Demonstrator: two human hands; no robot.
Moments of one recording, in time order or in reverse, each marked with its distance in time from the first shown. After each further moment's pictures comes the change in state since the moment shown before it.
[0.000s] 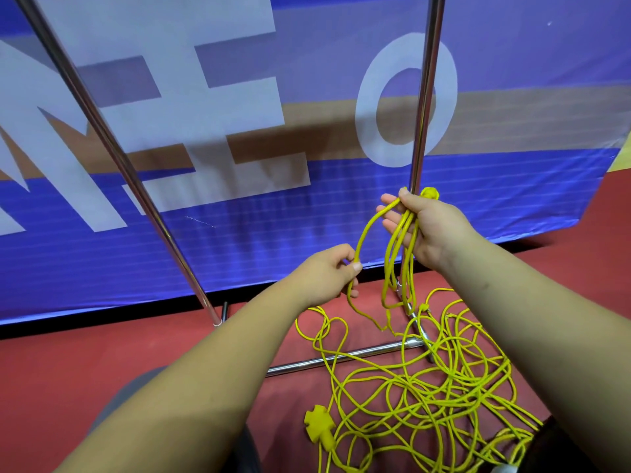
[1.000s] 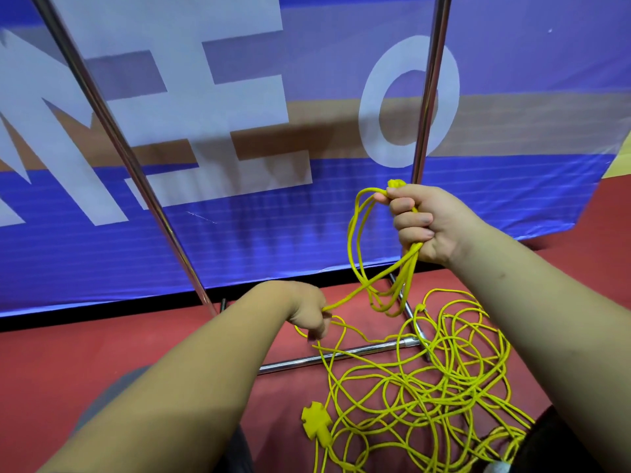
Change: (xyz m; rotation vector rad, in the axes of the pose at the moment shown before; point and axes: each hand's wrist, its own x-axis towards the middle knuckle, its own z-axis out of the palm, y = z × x) left_hand -0.003 -0.044 -0.017 0.767 -0.570 -0.217; right_hand -0.019 -0.024 0.009 0.000 -0.305 0.279
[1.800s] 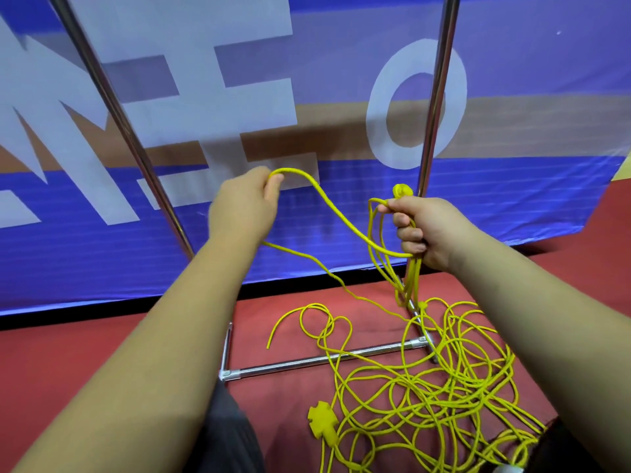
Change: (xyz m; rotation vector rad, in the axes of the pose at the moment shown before) left_hand -0.100 -0.029 -0.093 -0.069 1.432 -0.282; right_hand 0.010 0.020 0.002 -0.318 0.155 -0.142
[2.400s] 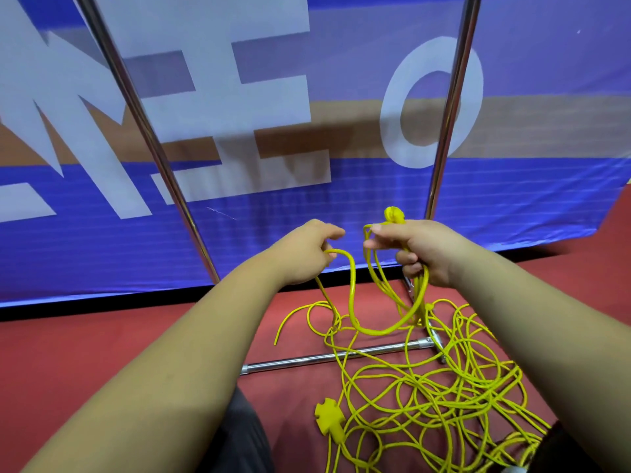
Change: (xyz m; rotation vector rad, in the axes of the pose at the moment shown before) left_hand -0.049 0.022 0.023 -0.268 -0.747 0.165; right_hand -0.002 0.027 0.013 -0.211 -0.076 0.109
